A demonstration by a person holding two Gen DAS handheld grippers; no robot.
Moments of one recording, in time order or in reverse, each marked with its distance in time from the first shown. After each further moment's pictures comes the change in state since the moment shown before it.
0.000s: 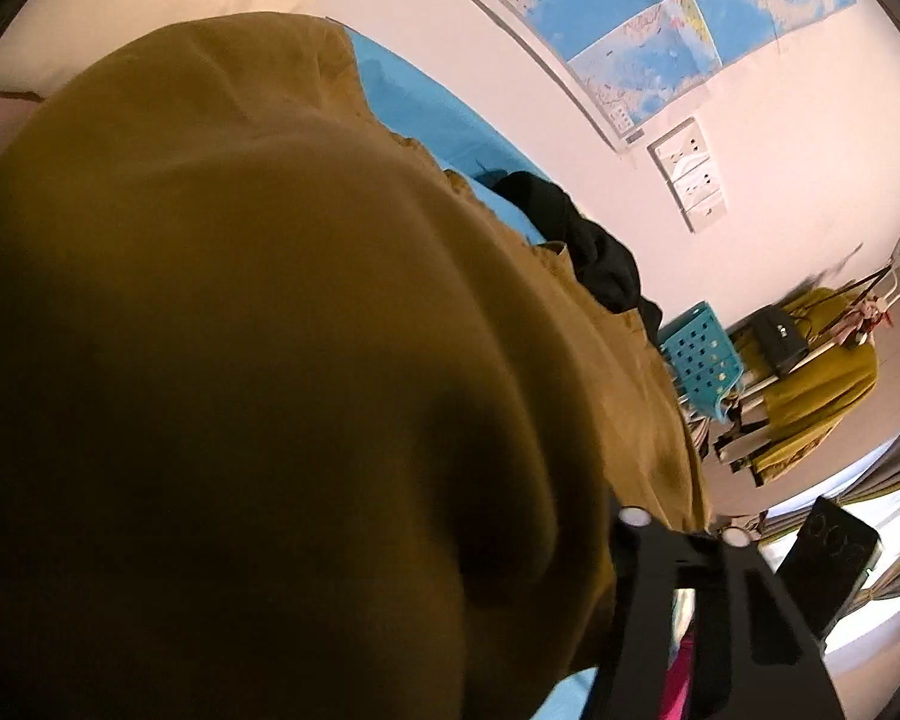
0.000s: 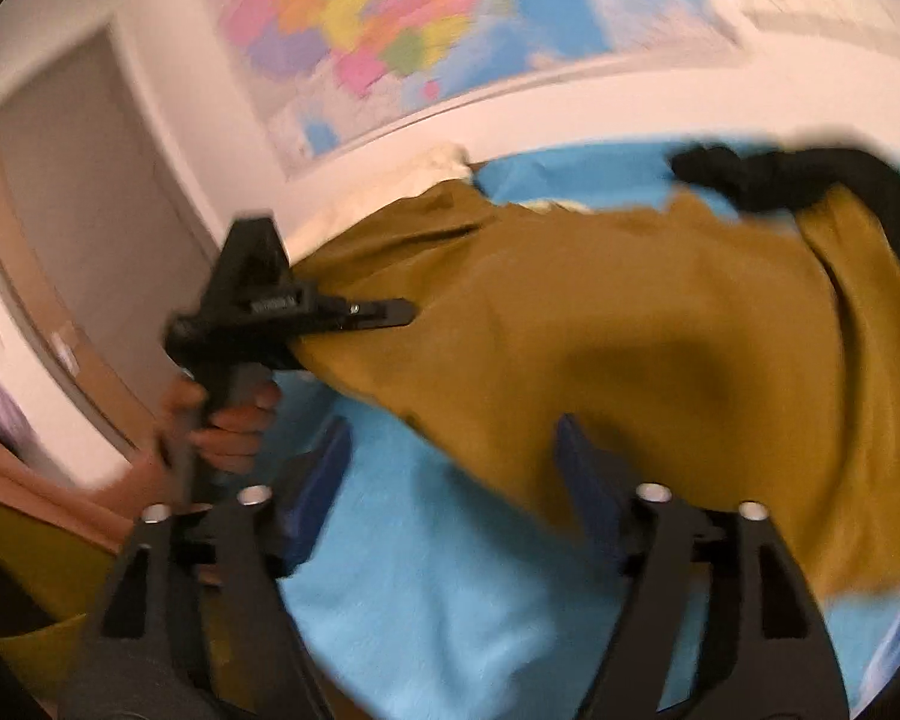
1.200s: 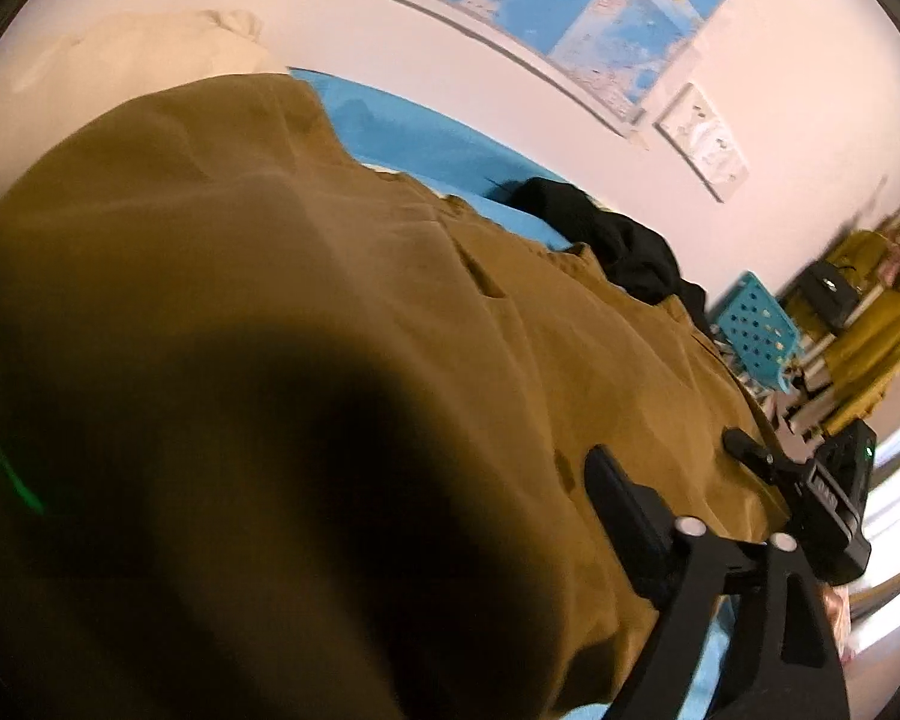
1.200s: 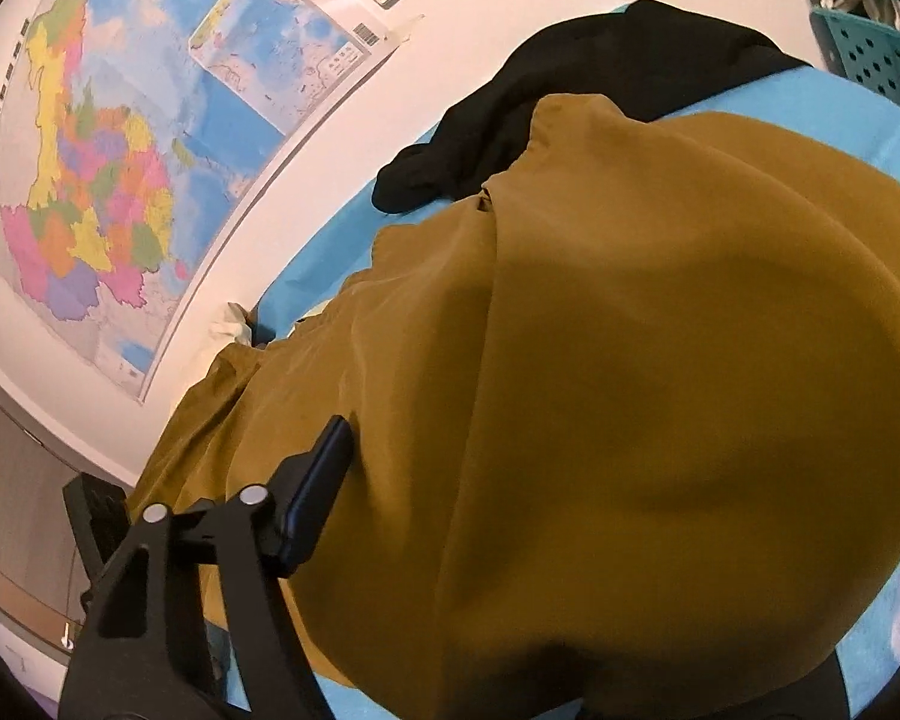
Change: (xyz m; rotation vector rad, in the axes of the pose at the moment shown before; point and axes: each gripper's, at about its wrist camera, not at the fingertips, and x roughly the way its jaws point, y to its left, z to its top) left arm 0.015 -0.046 0.014 0.151 -0.056 0.187; right arm 0.023 -0.096 0.026 0.426 -0.231 -0.282
